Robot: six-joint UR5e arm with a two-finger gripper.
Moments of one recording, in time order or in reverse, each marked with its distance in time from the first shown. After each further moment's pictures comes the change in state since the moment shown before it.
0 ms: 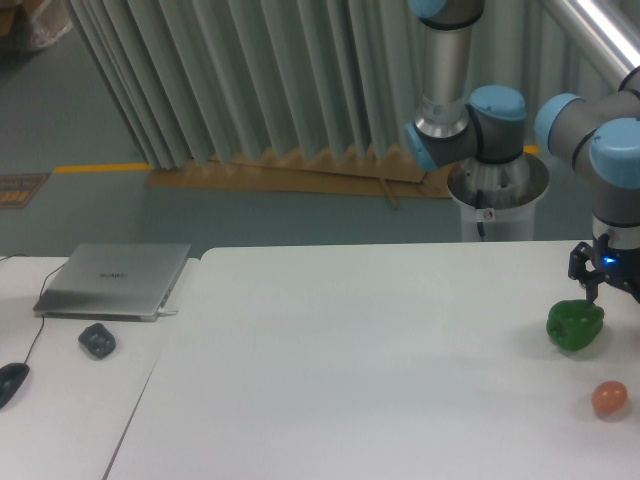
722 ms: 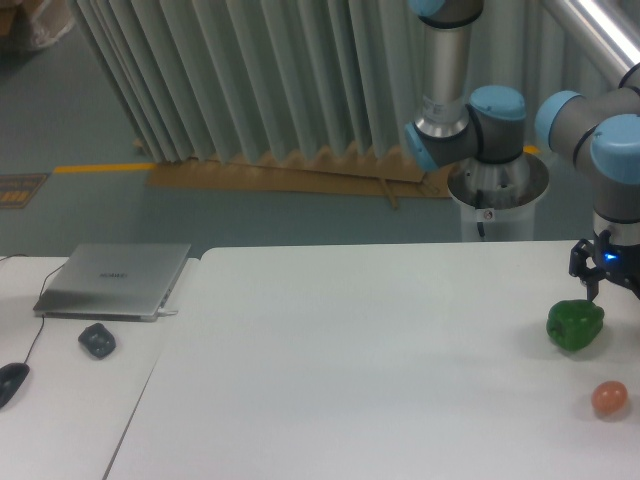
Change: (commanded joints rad) arm 0.002 0.006 -0.009 0.002 0.000 0.000
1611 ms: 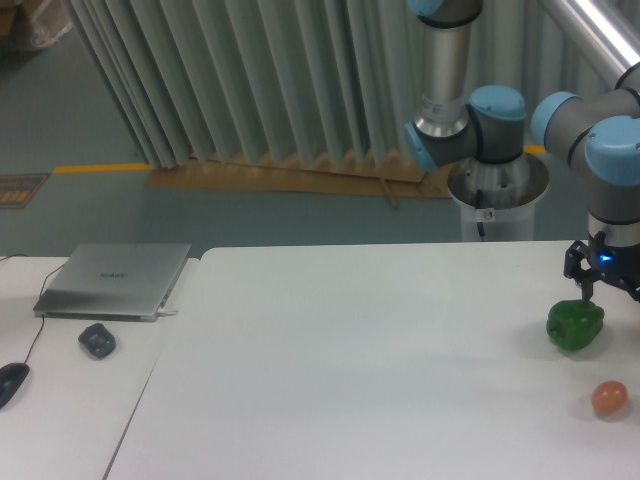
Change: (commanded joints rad) arm -0.005 0.000 -0.003 0.005 -0.003 -0.043
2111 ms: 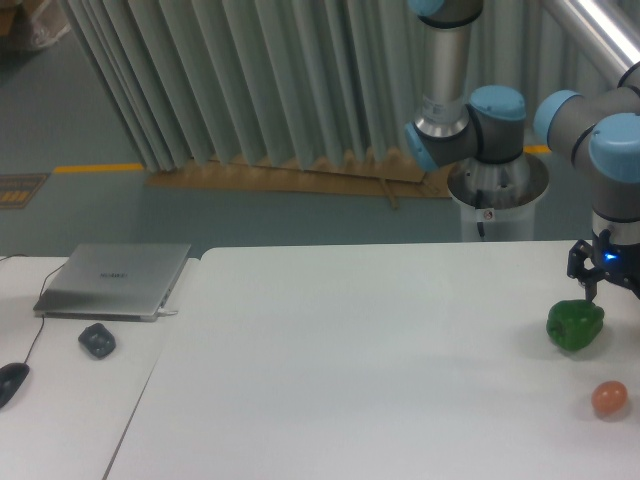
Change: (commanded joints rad) arm 0.002 0.000 0.008 -0.002 0.002 0.002
